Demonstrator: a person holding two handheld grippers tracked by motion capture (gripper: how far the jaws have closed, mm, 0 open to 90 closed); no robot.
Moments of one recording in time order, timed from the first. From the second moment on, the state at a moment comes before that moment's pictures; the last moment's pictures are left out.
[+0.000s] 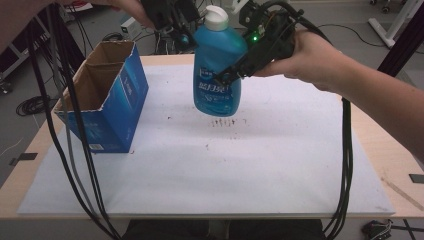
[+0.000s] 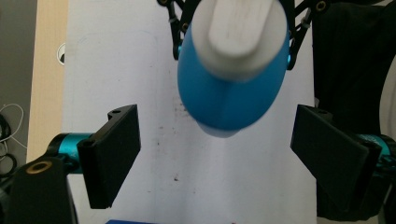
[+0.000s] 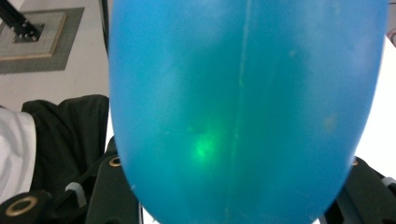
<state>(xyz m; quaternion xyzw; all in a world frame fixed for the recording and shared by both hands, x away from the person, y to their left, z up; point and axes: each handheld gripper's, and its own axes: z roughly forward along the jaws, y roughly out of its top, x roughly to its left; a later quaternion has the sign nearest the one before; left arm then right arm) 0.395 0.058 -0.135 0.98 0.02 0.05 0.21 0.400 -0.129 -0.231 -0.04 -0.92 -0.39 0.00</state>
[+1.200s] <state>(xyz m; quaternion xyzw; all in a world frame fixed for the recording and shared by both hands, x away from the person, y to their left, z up) 0.394 0.035 -0.147 0.98 0.02 0.05 0.17 0.404 -0.108 -0.221 -0.02 -0.93 -0.37 0.01</state>
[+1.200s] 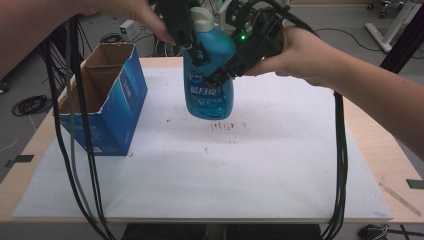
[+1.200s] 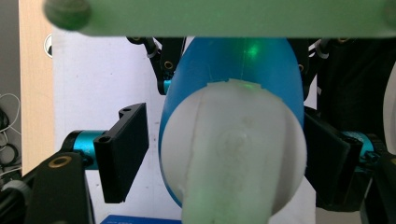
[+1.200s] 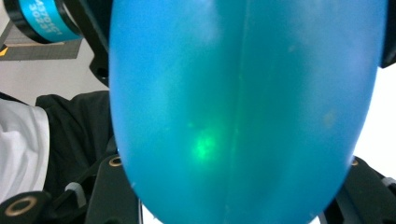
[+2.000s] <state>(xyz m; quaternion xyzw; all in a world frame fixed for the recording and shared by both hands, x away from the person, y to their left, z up) 0.396 0.035 -0.150 0.98 0.03 0.03 0.17 0.404 -0.108 -0.220 -0.01 -0.93 -0.37 0.02</state>
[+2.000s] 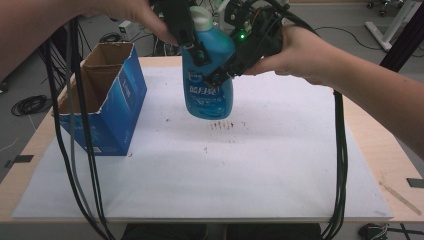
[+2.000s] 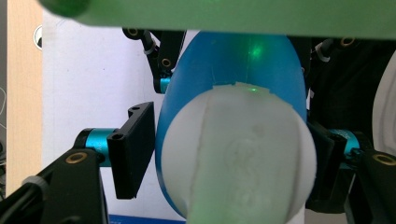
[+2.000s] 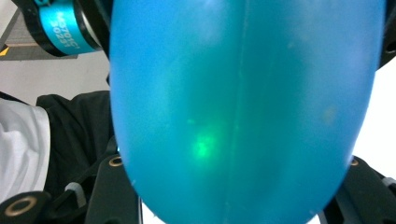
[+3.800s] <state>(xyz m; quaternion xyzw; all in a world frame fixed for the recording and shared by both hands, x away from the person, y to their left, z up) 0.398 0.050 -0.157 0.98 0.05 0.02 0.18 0.407 -0.111 -0.228 -0.03 -0.94 -0.34 0.04</state>
